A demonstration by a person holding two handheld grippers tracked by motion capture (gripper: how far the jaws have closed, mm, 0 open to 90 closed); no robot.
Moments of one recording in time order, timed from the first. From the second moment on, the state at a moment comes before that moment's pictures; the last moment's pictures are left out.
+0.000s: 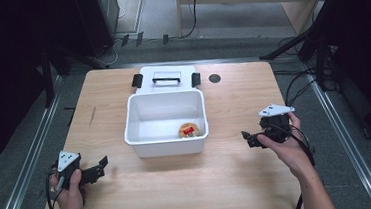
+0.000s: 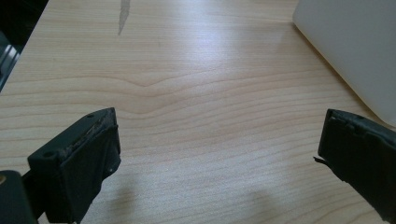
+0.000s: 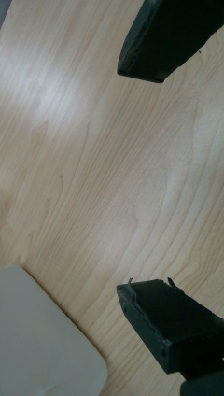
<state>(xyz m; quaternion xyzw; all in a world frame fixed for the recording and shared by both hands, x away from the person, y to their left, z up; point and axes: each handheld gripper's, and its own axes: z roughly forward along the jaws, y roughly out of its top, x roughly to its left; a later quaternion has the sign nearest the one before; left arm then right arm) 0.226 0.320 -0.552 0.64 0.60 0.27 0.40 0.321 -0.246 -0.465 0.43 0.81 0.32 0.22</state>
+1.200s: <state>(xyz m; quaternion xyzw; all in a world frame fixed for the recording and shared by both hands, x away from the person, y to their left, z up) 0.225 0.319 -0.552 0.64 0.60 0.27 0.40 0.243 -0.334 -0.542 0.51 0.72 0.39 0.25</state>
